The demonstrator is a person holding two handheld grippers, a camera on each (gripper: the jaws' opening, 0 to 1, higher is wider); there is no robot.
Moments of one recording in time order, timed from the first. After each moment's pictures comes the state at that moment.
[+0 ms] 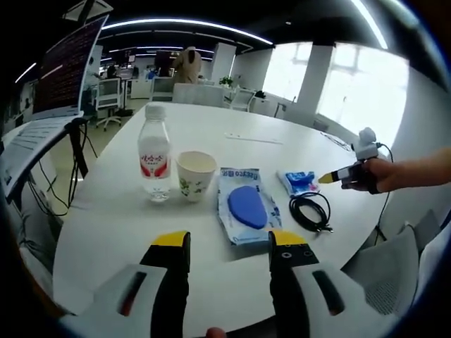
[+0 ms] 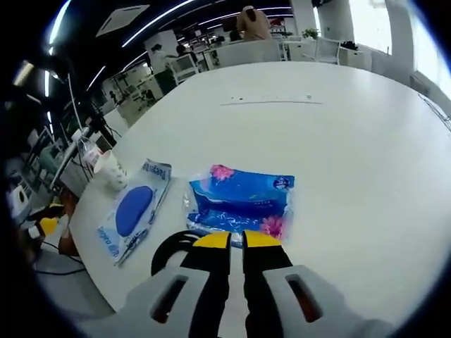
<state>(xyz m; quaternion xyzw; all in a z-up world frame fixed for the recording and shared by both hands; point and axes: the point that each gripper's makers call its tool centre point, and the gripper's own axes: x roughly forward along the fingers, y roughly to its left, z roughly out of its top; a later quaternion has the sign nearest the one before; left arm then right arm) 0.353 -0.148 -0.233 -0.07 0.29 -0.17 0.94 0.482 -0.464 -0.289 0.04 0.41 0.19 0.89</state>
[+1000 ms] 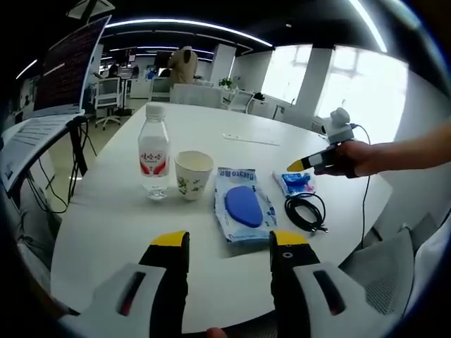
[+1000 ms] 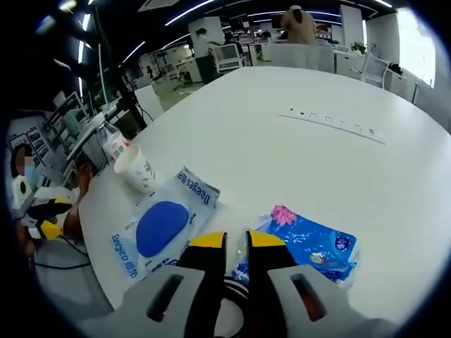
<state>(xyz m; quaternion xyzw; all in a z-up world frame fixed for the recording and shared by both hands) 0.345 -0.148 -0.229 -0.08 0.28 -0.17 0.94 0.521 -0.371 -0.279 -0.02 0.41 0.30 0.86</state>
